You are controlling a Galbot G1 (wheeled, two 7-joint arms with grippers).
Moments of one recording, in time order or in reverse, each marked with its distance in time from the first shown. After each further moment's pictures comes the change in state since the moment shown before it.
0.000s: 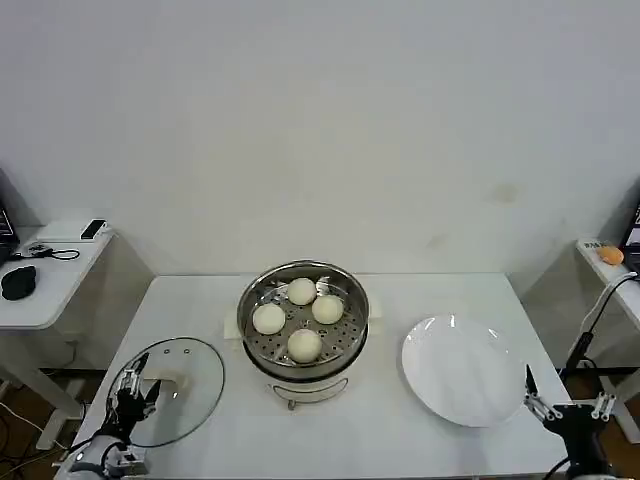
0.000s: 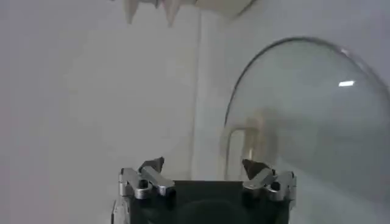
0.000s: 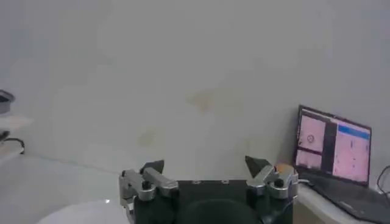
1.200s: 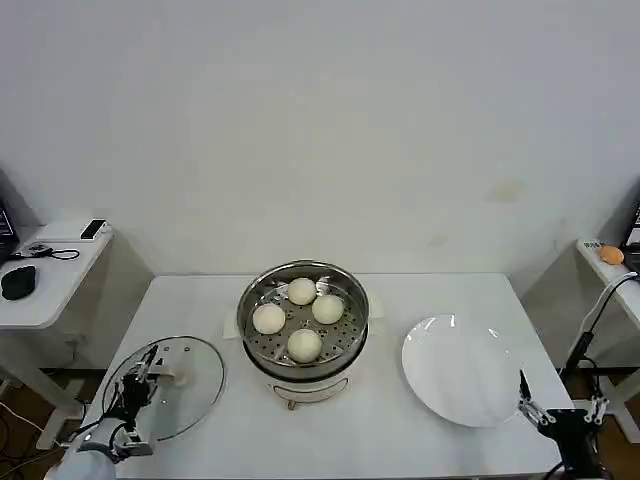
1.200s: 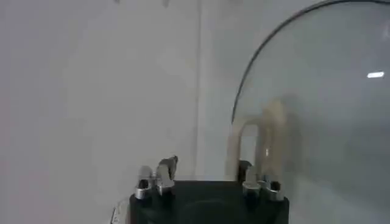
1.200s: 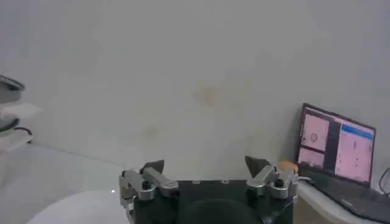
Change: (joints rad) left arm -0.115 -0.002 0.033 0.100 0.031 -0.030 -0.009; right arm -0.015 0.008 -0.018 0.001 -0.027 0.015 -0.005
